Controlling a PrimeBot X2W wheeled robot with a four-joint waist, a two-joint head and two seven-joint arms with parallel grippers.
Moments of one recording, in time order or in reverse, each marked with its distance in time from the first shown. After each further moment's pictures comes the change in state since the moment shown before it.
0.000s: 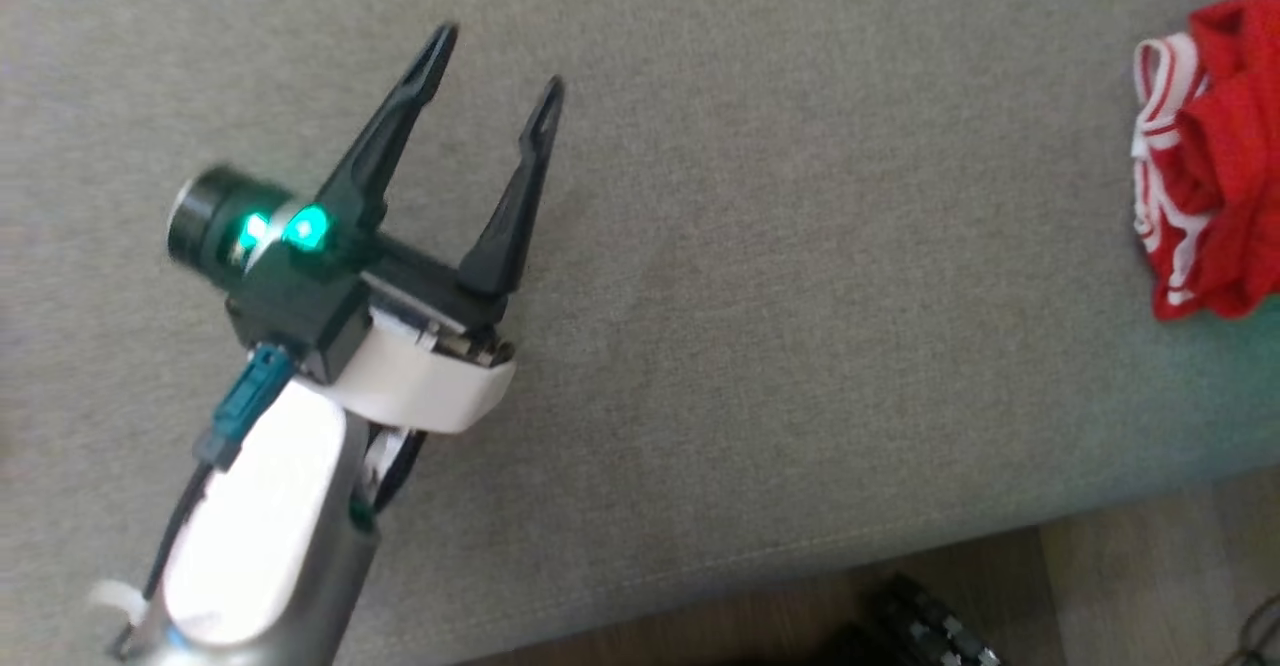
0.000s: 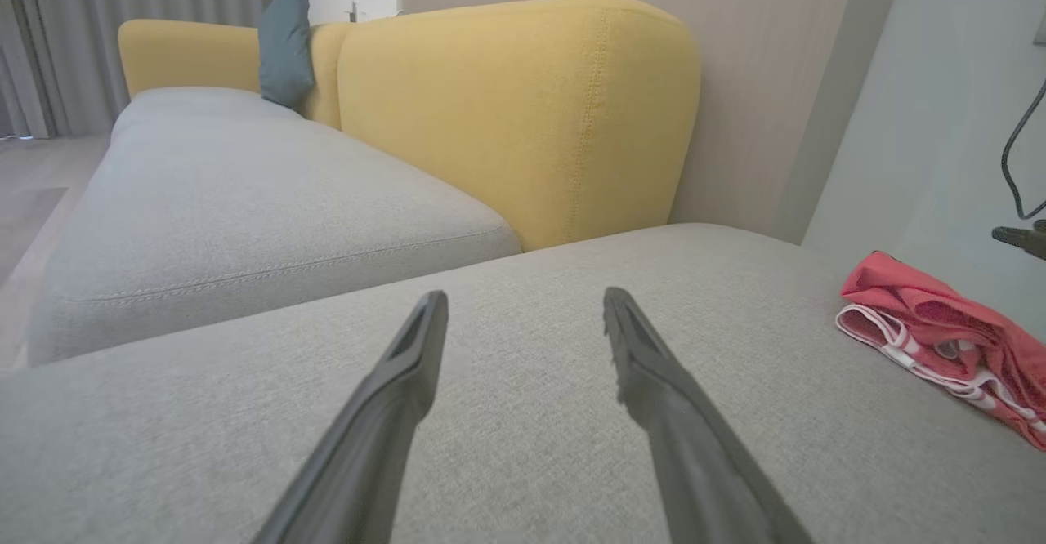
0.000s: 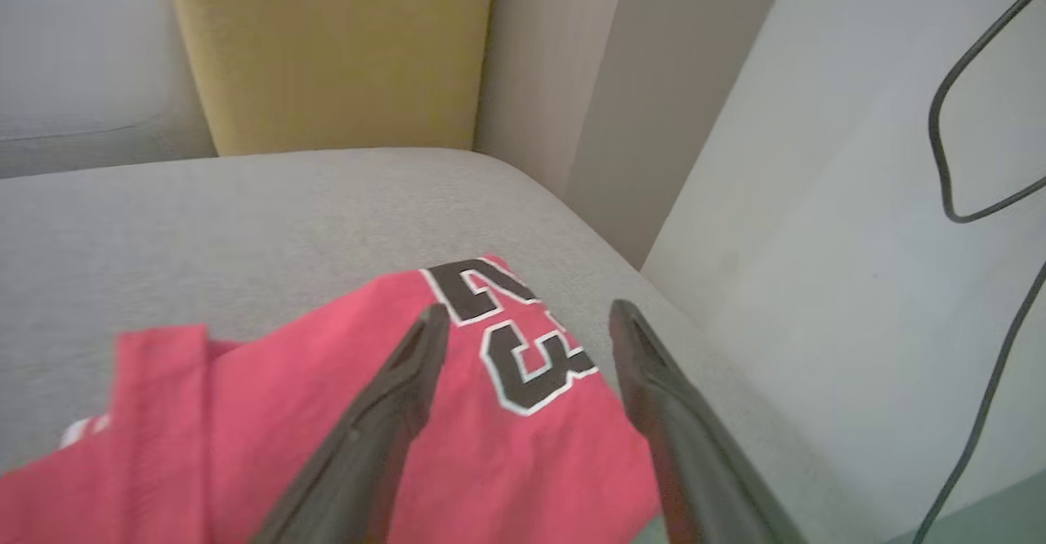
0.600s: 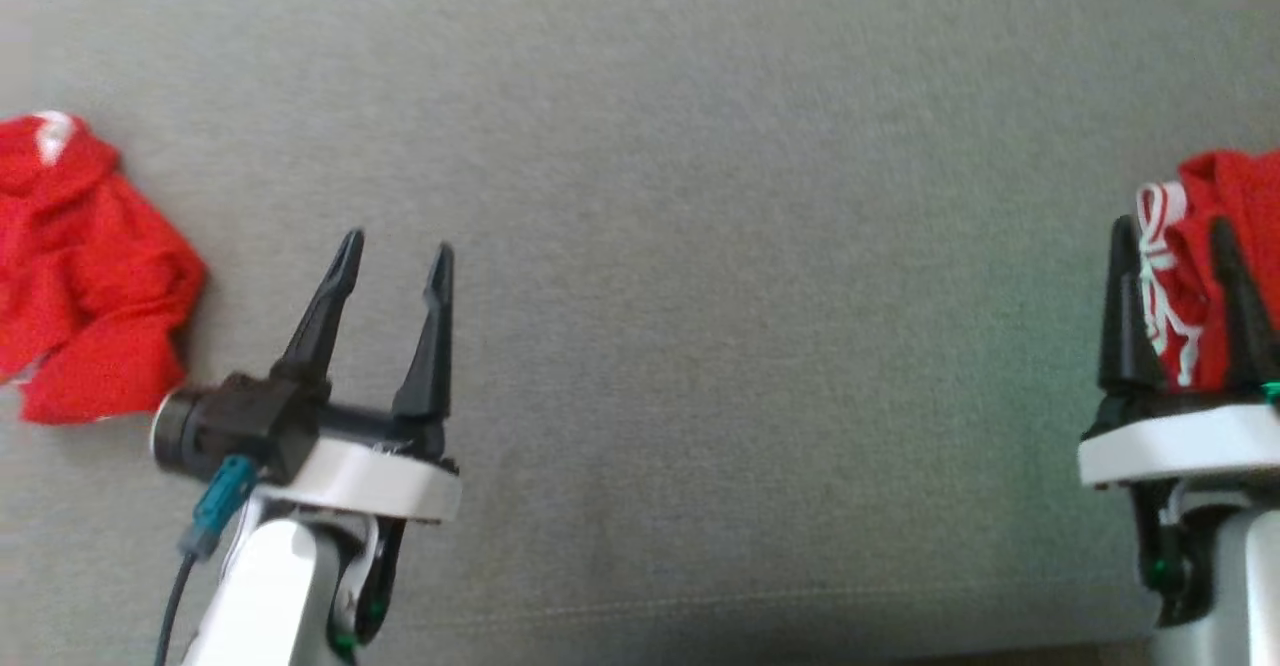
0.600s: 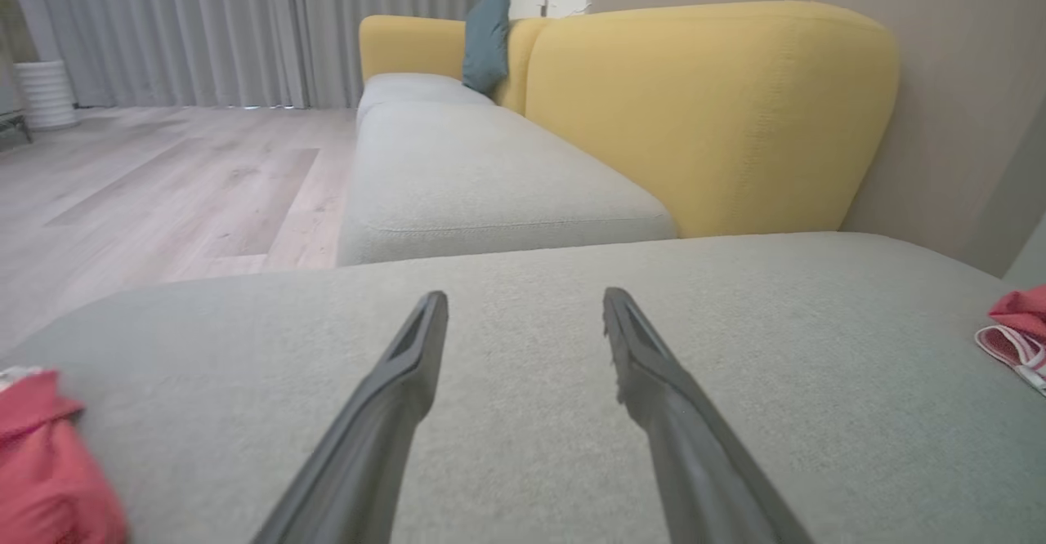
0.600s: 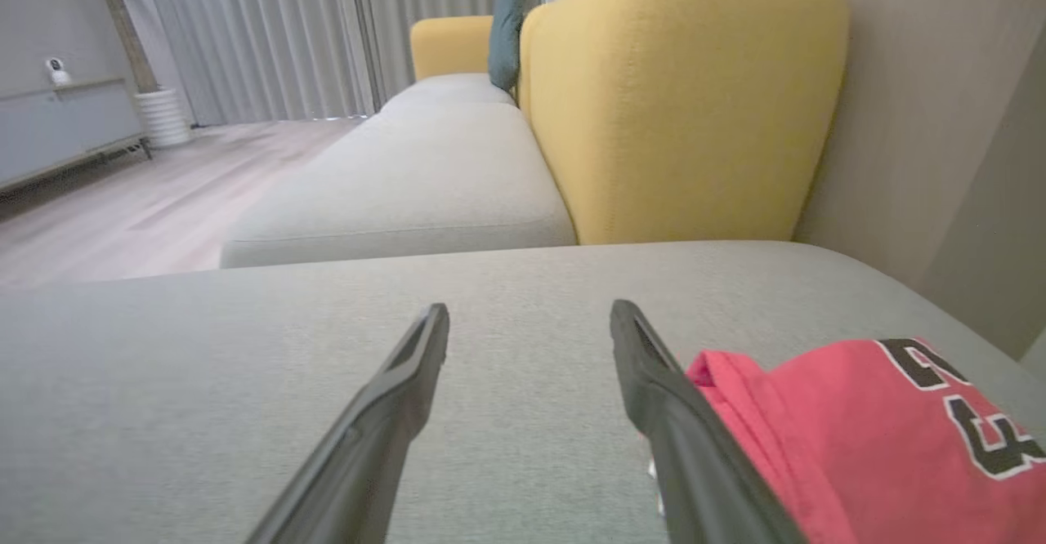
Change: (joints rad) left arm 0.273 -0.041 0.127 0.086 -0.056 0.083 0.000; right arm 0.327 0.080 0.412 -0.179 0.068 0.000 -0.134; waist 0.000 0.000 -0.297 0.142
